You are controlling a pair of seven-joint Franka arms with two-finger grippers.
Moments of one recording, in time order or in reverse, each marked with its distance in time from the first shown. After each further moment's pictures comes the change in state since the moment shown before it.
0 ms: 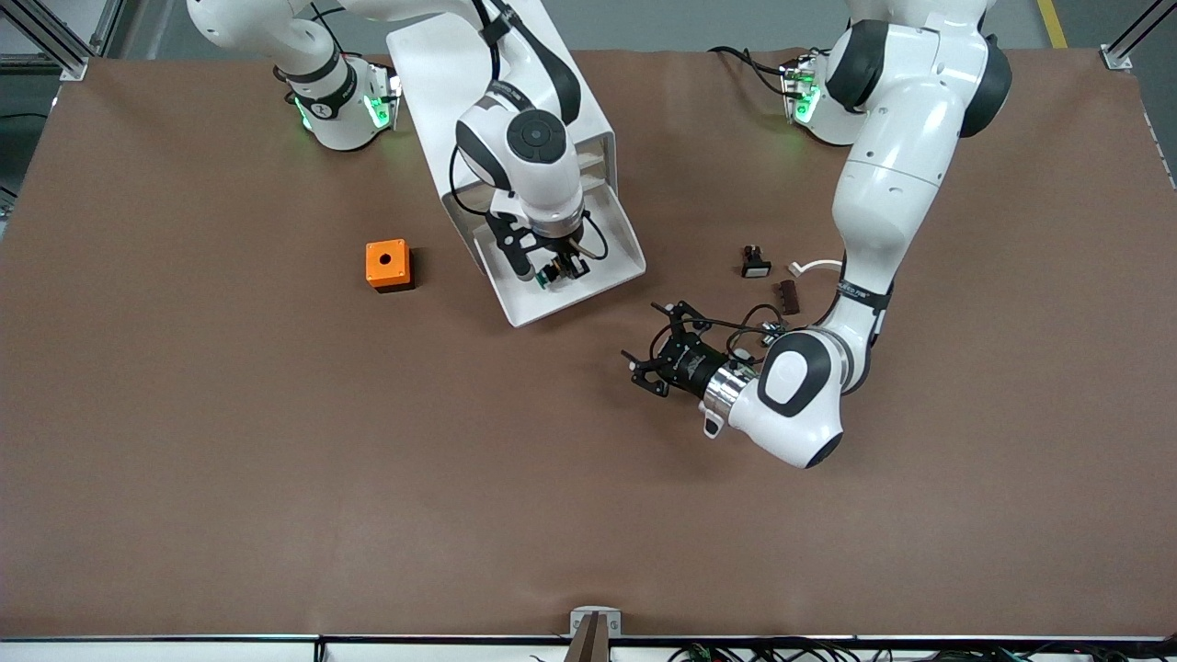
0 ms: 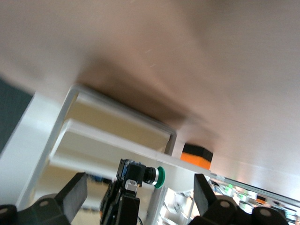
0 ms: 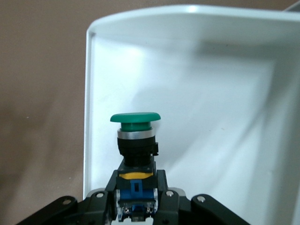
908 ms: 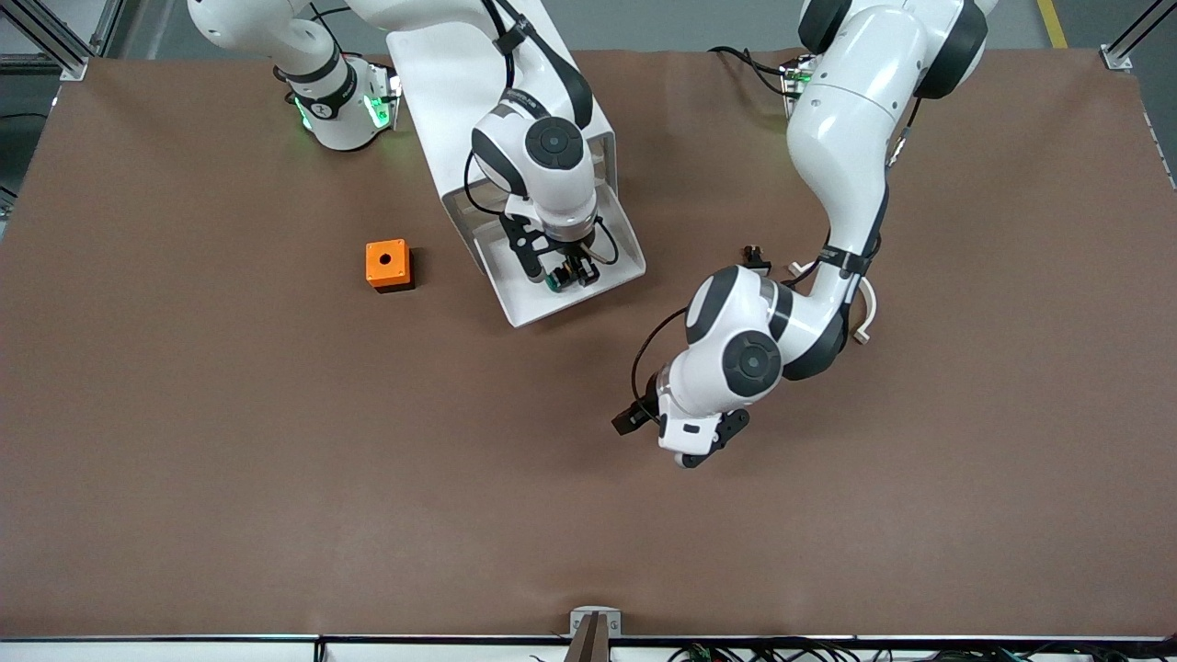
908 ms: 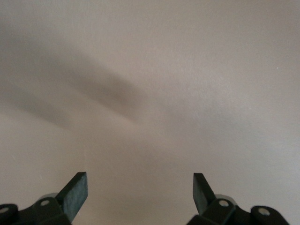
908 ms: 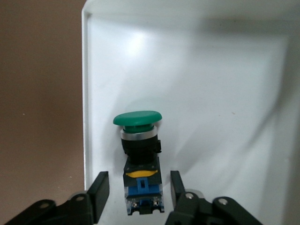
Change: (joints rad) left arm -0.182 -0.106 0.015 -0.010 0.682 0.556 0.170; right arm 0.018 0.035 -0.005 0.044 -0.005 -0.002 0.050
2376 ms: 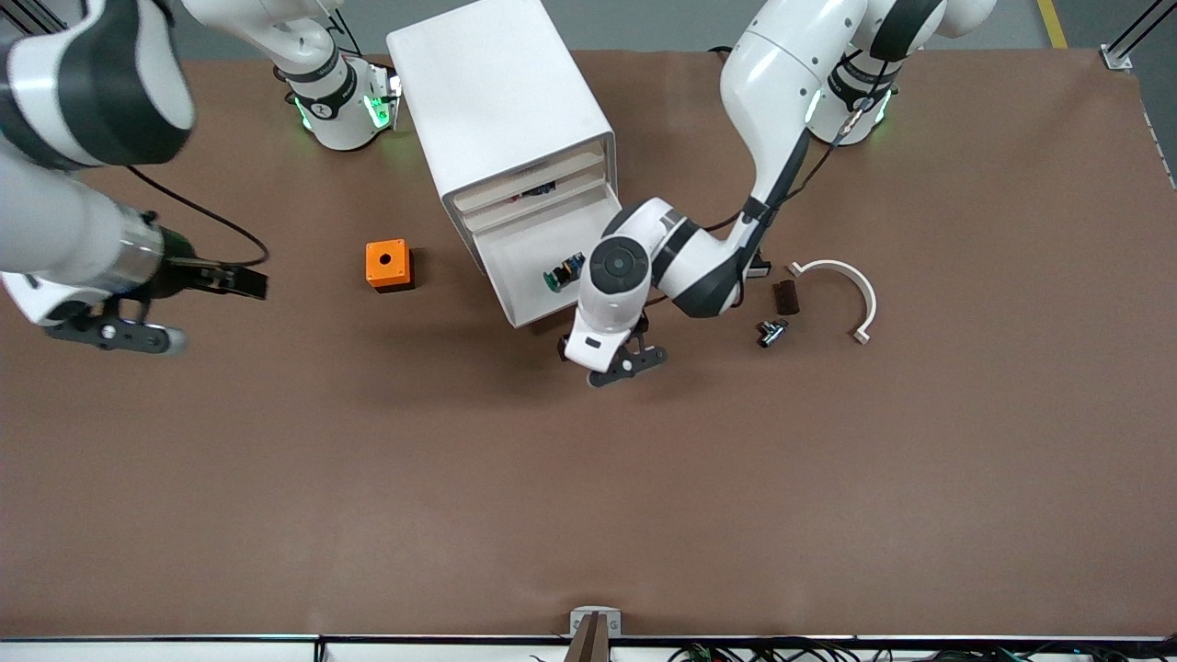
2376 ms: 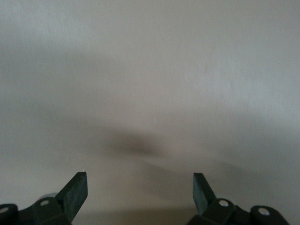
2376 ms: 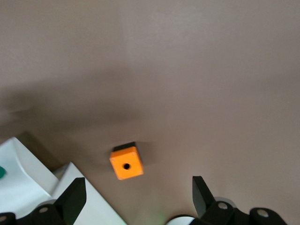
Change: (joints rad) left arm -0.233 -0.103 0.001 -0.233 0.172 0.091 -0.076; right arm -0.758 -0.269 -0.037 0.363 -0.066 -0.877 -1.751
